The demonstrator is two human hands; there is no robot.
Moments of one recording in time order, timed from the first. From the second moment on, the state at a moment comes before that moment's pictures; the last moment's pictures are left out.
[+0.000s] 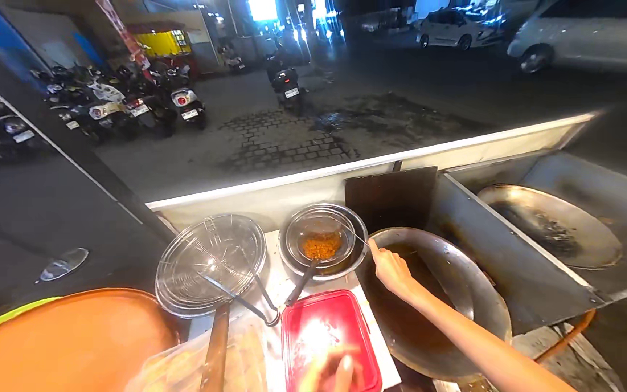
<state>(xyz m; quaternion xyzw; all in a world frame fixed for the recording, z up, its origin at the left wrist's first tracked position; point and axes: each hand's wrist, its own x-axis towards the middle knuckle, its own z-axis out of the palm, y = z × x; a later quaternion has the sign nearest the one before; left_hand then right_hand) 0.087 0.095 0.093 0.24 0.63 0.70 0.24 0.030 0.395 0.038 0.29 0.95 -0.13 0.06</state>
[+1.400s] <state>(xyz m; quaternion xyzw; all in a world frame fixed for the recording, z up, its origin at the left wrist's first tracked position) -0.027 0.154 0.061 0.17 0.98 0.13 0.00 0.049 0.441 0.057 0.25 0.93 -0.22 -0.14</state>
